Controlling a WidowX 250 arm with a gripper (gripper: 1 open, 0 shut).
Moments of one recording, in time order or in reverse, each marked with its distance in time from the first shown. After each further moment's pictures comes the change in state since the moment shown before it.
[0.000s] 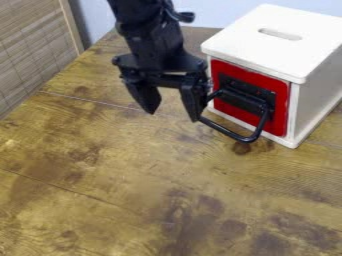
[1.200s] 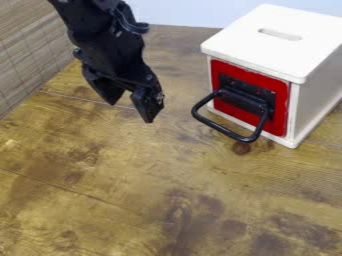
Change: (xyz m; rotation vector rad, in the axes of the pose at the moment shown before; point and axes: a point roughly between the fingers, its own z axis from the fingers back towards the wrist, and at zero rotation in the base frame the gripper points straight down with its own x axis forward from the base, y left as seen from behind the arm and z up) arm -0.012 0.044 0.010 0.145 -0.110 -0.194
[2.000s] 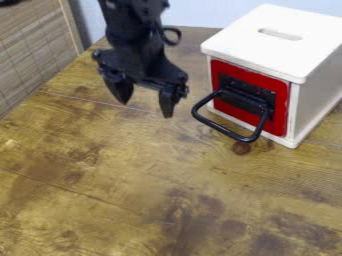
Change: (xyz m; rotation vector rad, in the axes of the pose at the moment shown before) arm 0.016 -0.009 -0.016 0.135 0.012 0.212
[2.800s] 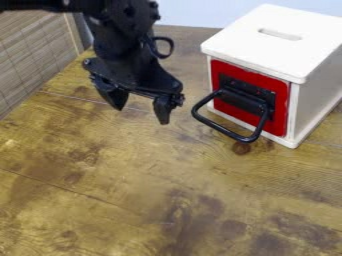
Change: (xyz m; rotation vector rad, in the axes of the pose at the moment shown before) arm -0.011 0.003 0.010 0.002 -0.086 0.011
